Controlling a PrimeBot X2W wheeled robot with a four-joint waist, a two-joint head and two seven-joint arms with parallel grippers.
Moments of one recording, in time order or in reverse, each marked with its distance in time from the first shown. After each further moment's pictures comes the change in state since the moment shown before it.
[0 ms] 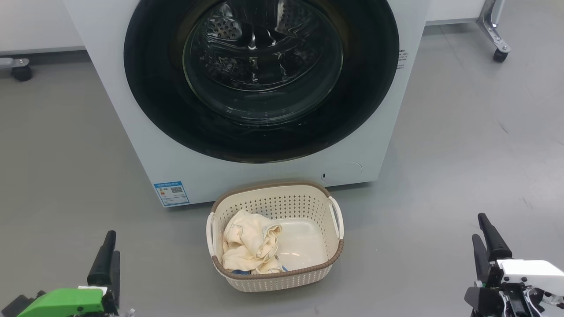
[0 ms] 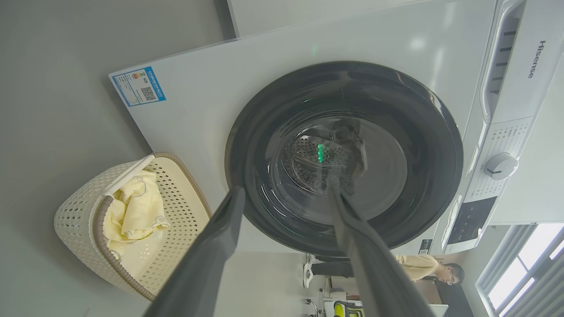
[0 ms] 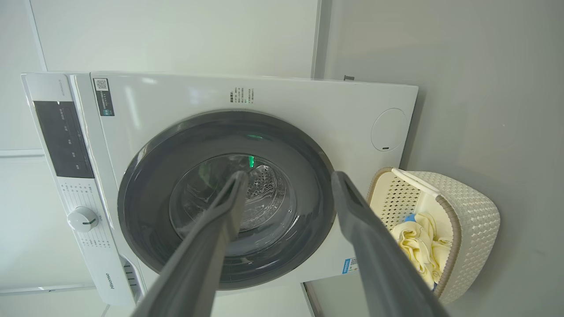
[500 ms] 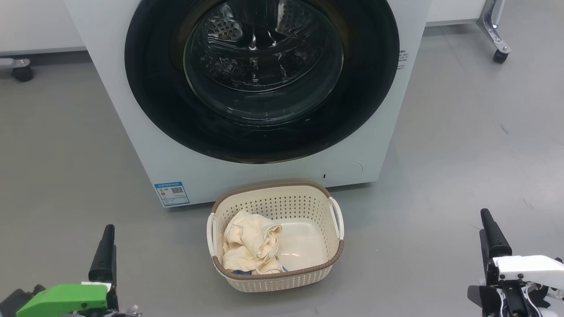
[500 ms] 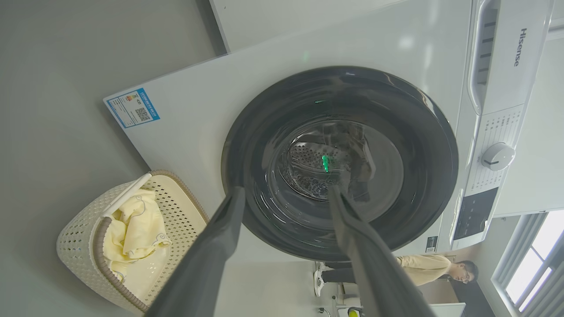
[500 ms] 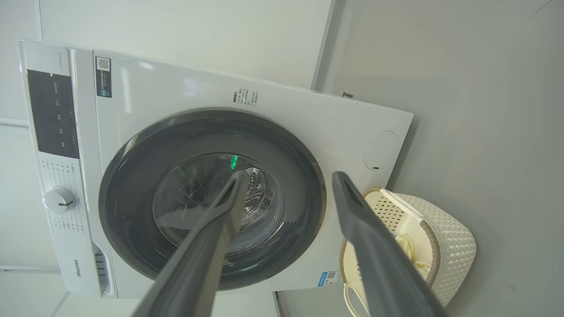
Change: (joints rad) left arm -0.001 0.002 -0.024 -0.034 0.063 0.000 -0.058; right arm 0.000 -0.025 0.035 -0.018 -0.106 0.000 -0.058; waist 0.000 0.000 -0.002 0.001
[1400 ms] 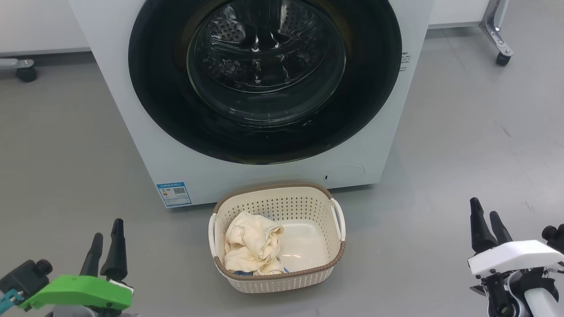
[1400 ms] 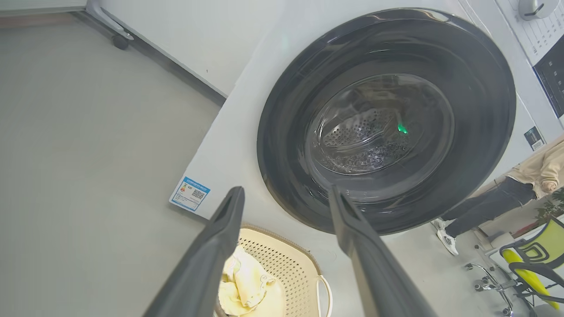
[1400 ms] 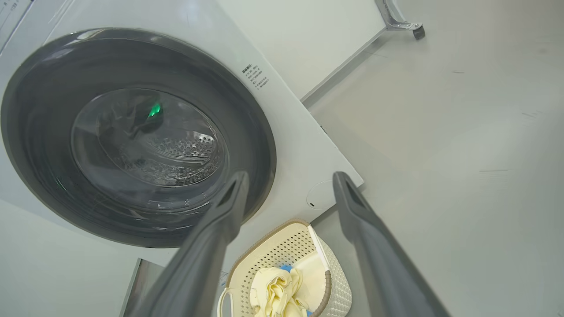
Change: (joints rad) left arm -0.001 0.103 -0.117 -0.023 0.510 0.024 -0.110; right arm -0.024 -0.122 0.159 -0.004 -0.495 -0.043 -0.109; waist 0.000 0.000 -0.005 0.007
